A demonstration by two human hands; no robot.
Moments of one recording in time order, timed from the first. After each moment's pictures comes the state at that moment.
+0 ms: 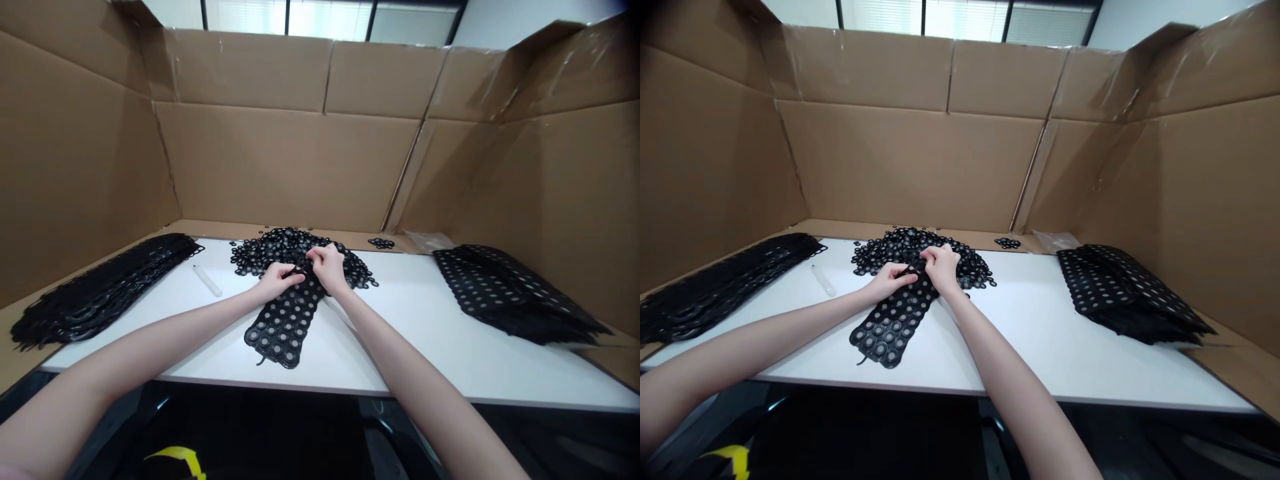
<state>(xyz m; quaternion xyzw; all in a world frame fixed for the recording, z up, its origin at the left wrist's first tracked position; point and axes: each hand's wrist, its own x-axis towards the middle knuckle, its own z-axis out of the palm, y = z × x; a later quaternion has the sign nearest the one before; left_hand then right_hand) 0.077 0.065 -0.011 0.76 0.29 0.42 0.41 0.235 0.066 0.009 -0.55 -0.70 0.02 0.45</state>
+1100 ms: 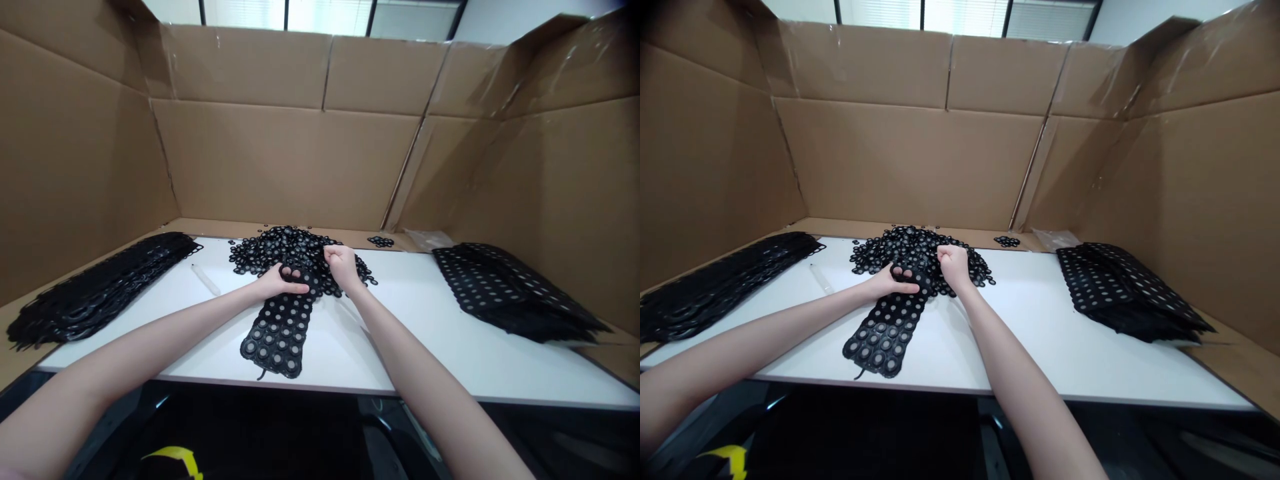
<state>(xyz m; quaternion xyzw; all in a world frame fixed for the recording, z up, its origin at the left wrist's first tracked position) 0.073 0.056 -0.005 0.70 0.36 0.38 0.48 0.268 0.068 0.012 -0.46 -0.72 0.06 0.52</state>
